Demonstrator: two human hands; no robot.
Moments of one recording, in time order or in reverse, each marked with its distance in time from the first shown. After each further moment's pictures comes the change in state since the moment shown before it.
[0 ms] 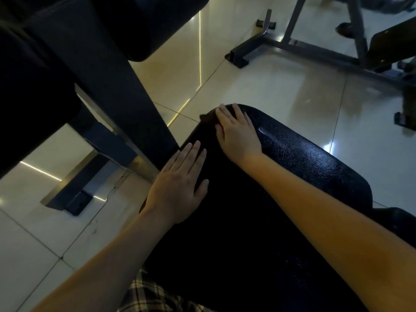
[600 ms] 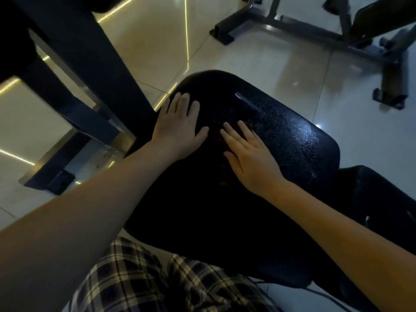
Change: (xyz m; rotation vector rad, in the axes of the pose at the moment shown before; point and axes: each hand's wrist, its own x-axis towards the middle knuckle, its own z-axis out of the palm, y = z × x) left_hand 0.057 0.043 -0.005 0.204 -0.115 -0.147; right_hand -0.153 0.040 -0.004 0.013 -0.050 -0.125
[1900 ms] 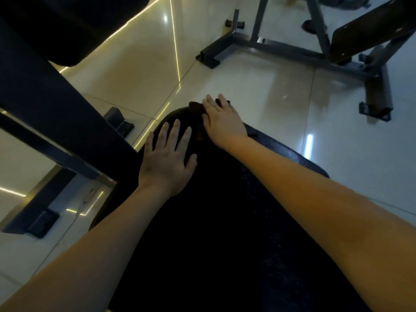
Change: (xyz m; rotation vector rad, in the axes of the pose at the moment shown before) left_hand 0.030 0.004 0.018 0.019 0.049 -0.021; right_hand 0.160 0.046 -0.028 -0.005 0.059 0.179
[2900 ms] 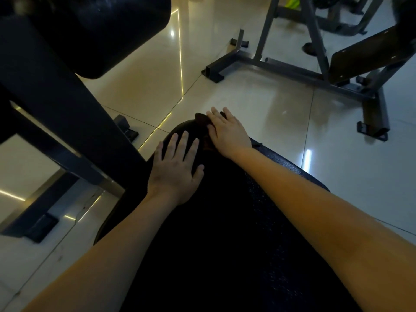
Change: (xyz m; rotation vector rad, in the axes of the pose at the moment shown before) left_hand -0.003 -0.001 -0.006 -0.011 -0.015 0.017; right_hand 0.011 0.002 0.005 0.000 0.017 -0.029
